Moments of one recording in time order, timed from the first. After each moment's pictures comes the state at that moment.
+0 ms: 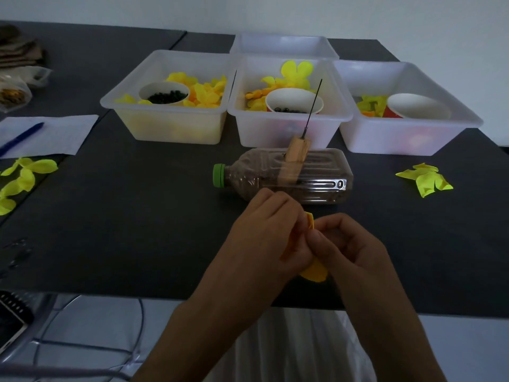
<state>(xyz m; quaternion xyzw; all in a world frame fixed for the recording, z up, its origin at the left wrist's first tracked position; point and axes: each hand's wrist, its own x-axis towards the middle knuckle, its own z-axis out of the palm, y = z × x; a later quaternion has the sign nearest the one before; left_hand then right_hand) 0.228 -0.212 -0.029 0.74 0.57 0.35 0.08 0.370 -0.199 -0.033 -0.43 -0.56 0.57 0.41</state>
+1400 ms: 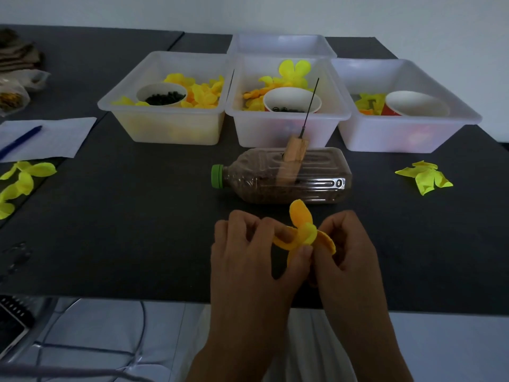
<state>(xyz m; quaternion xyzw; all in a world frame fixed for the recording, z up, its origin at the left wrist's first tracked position) 0.249 -0.236 -0.061 0.58 0.70 0.39 0.10 0.357 -0.201 -0.052 -0.52 -0.61 0.41 0.44</state>
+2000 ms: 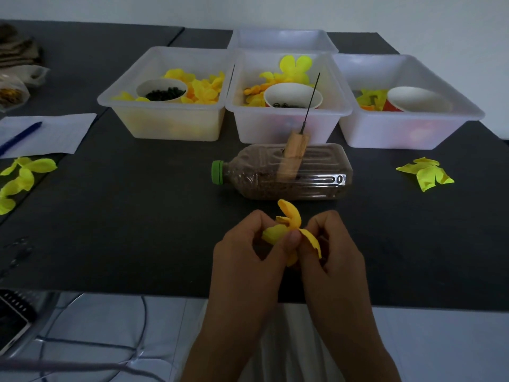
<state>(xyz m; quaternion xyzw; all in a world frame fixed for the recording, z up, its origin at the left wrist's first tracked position) 0.242 -0.235 -0.048 0.48 0.62 0.53 0.33 0.347 -0.207 -0.059 -0.49 -0.65 0.37 0.45</state>
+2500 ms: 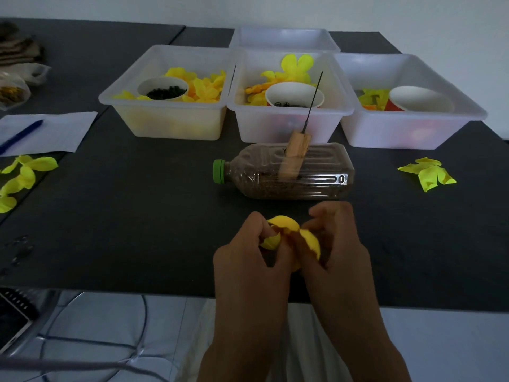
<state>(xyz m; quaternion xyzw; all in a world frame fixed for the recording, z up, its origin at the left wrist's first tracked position) 0.255 -0.239 -0.051 0.47 0.70 0.51 0.19 0.353 -0.200 -0.061 -0.49 -0.68 0.36 0.42</state>
